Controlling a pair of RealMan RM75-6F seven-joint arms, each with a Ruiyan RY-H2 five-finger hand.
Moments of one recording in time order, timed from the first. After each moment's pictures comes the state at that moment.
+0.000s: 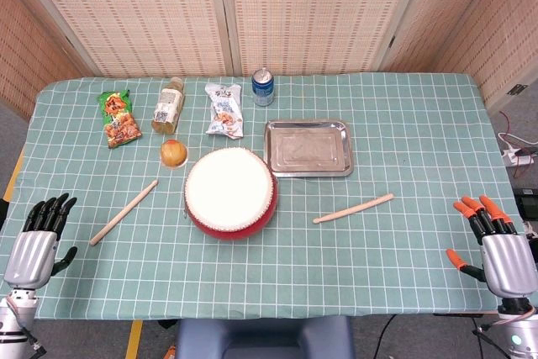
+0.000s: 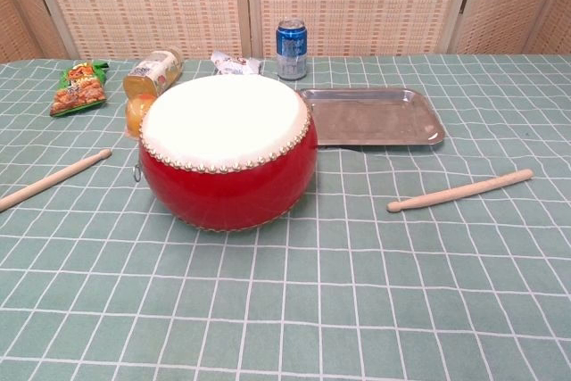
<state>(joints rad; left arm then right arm) -0.15 -1.23 -0.07 -1.49 1.50 1.45 0.05 0.07 -1.16 0.00 -1.59 -1.54 1.60 0.01</state>
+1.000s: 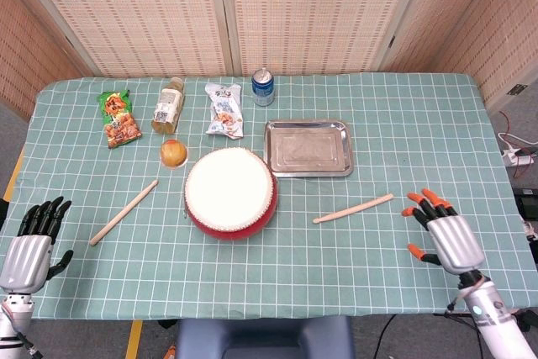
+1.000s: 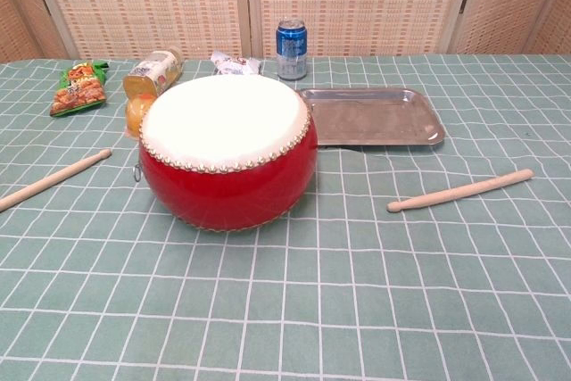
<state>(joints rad) -0.13 -1.23 -0.05 -1.48 1.50 1.48 0.03 0.24 -1.18 0.04 -1.59 -1.57 1.28 -0.07</state>
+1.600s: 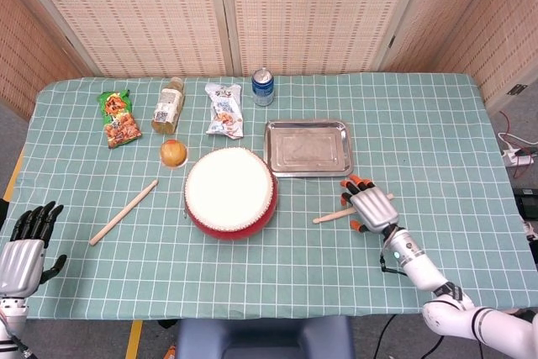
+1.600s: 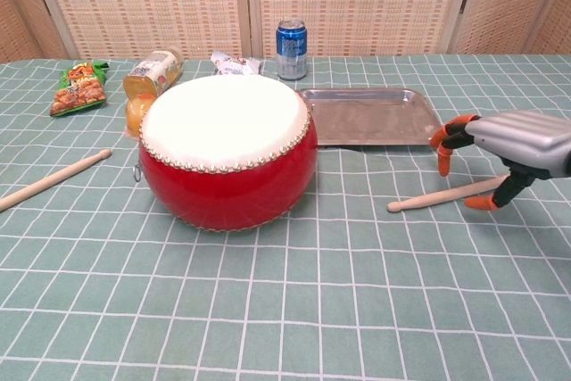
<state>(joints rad) -0.11 -1.24 -0.05 -1.44 1.47 1.47 -0.01 0.56 -1.53 0.11 -1.22 -1.44 0.89 -0.16</state>
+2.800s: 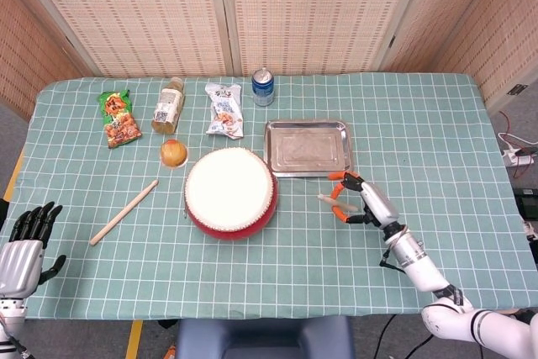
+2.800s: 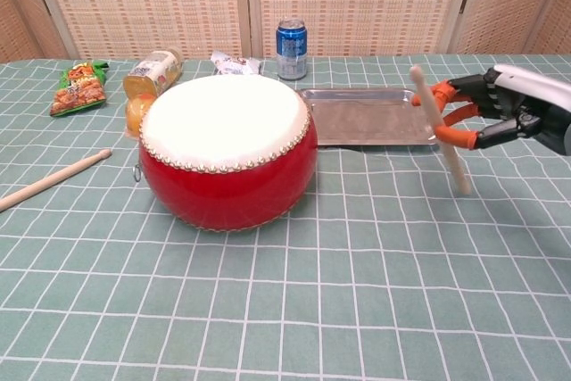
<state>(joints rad) -0.11 -1.24 -0.05 -1.43 1.49 1.48 -0.03 0.54 -1.53 0.11 -1.22 -1.52 1.09 0.87</state>
